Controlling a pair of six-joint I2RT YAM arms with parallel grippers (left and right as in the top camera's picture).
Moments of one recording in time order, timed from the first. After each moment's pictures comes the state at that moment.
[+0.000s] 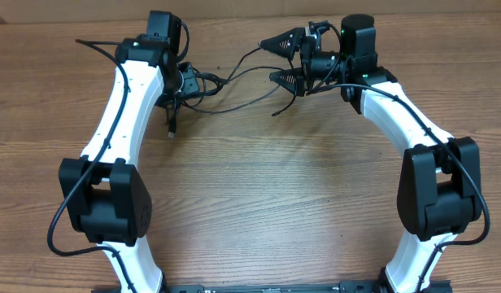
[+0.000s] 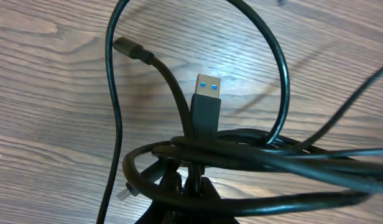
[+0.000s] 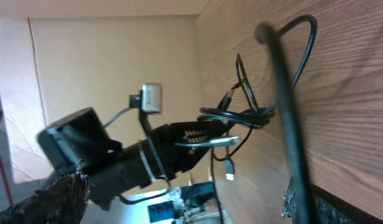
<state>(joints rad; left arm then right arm) -0.13 1.99 1.80 -1.07 -0.01 -0.44 0.20 1.99 1.46 0.07 -1.05 1.16</state>
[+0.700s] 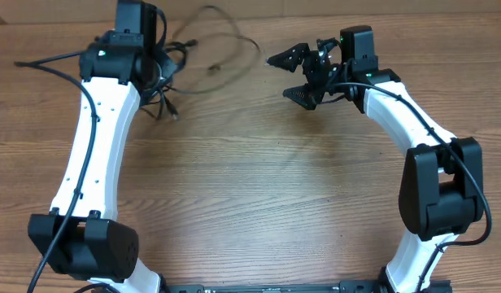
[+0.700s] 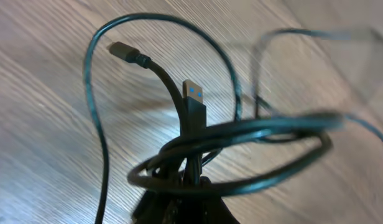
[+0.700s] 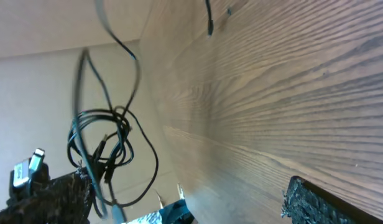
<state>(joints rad) -0.10 1.77 1.80 -1.09 -0.16 -0.90 0.18 1.99 1.46 -0.23 -0.90 1.02</state>
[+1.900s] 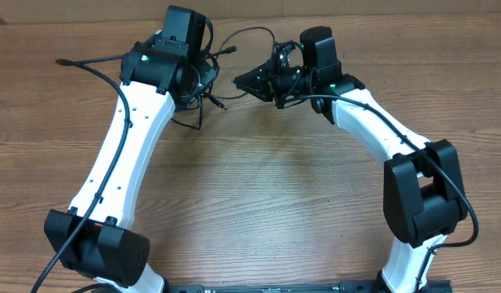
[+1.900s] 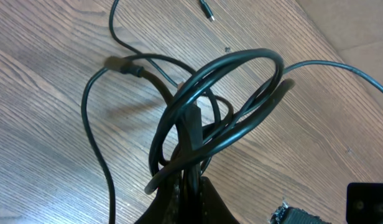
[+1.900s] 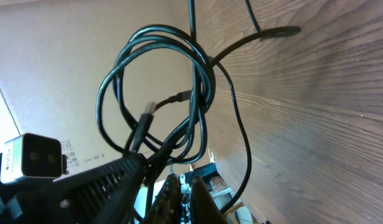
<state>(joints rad) -0.28 1.77 1.80 -1.10 -0.14 -1.02 0.36 1.99 1.46 -0.02 -0.95 1.28</state>
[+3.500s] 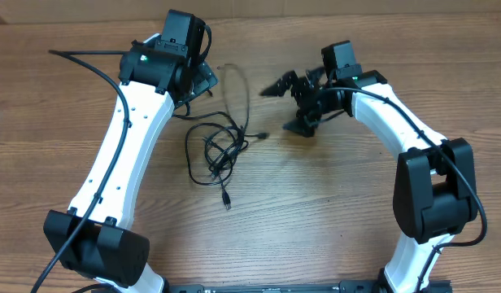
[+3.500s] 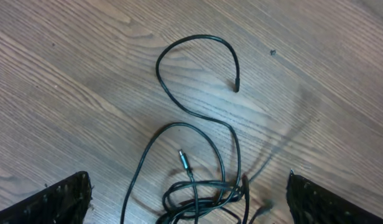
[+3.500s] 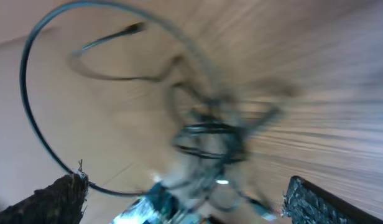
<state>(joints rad) -0.28 1.77 1.80 -1.20 -0.27 -0.87 0.25 1.99 1.46 -0.65 -0.77 0.95</state>
